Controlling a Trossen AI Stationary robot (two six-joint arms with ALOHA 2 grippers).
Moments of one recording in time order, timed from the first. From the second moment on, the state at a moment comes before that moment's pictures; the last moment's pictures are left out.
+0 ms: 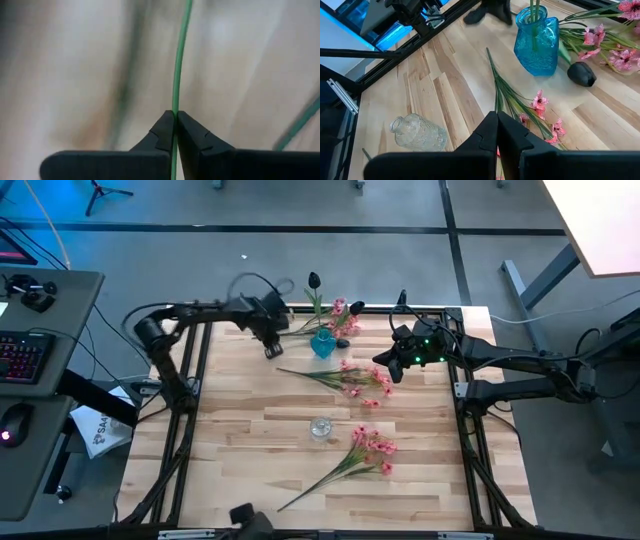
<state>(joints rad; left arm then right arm) 0.72 1.77 1.07 -0.58 0.05 0.35 -0.37 1.00 0.67 -0.21 -0.22 0.40</state>
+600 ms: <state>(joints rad) 0.90 1.29 1.08 -0.63 0.24 0.20 -0.37 1.00 0.67 -0.21 -0.22 0.37</state>
